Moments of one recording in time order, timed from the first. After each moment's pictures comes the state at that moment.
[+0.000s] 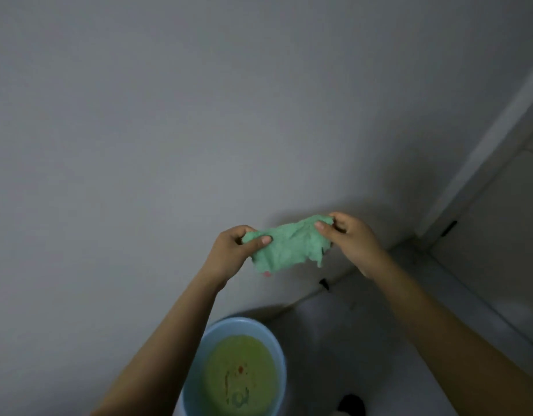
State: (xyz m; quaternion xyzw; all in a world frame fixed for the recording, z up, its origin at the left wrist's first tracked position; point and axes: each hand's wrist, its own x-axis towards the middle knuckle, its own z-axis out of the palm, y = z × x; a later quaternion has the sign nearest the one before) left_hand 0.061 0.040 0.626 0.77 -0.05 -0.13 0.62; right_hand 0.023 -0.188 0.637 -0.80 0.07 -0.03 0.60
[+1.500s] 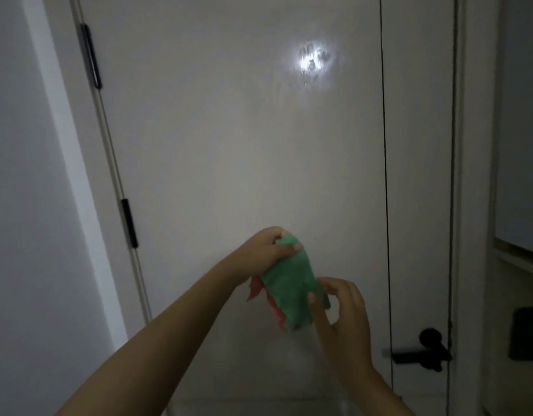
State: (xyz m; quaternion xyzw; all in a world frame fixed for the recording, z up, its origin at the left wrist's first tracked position) left_hand 0.039 -1.001 0.923 0.57 -0.69 -0.23 0.38; right_hand -0.101 -1.010 0.783 -0.66 0.35 -0.65 0.13
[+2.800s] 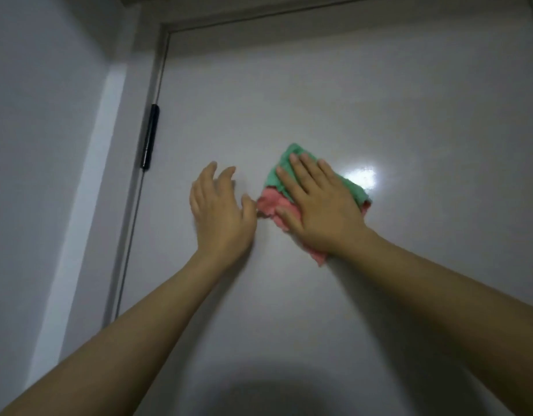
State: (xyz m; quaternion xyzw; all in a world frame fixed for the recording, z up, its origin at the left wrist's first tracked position) left_hand 0.247 -1.175 1.137 0.49 -0.46 0.44 0.60; right_hand 0.093 -1.258 1.173 -0.72 0.21 -0.46 -0.48
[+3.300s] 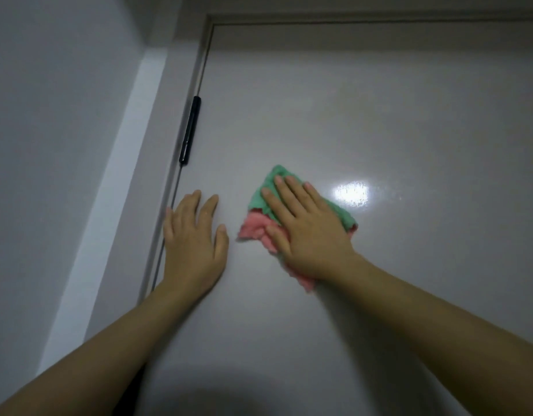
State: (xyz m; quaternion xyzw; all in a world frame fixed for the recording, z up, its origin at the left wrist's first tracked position) left_hand 0.382 -1.172 1.099 0.52 -0.46 0.48 0.54; right_hand 0.193 -1.235 1.154 -0.72 0.19 -0.43 -0.51
